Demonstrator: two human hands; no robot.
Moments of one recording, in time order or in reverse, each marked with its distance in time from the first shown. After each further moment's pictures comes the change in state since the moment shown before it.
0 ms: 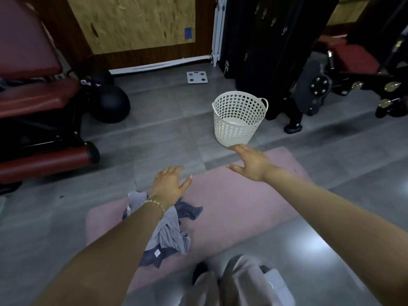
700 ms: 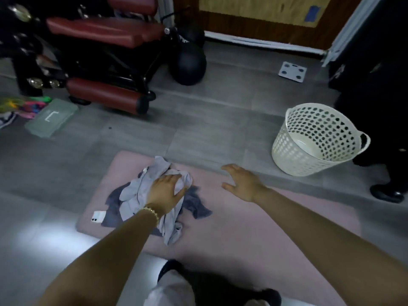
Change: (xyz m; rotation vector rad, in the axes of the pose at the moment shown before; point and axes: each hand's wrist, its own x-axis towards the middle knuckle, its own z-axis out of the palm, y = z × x) left_hand 0.077 -0.018 0.142 -0.154 0.149 -0.523; right_hand 0.206 0.076 0.115 -0.027 -0.439 -0.440
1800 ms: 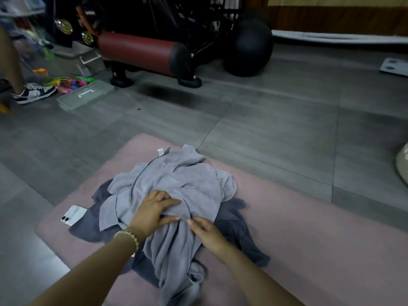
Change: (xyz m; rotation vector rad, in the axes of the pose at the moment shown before) left_hand 0.120 -0.352 0.416 0.129 0.232 0.105; right_hand 0.339 0.073 0.534 0.944 -0.239 -0.018
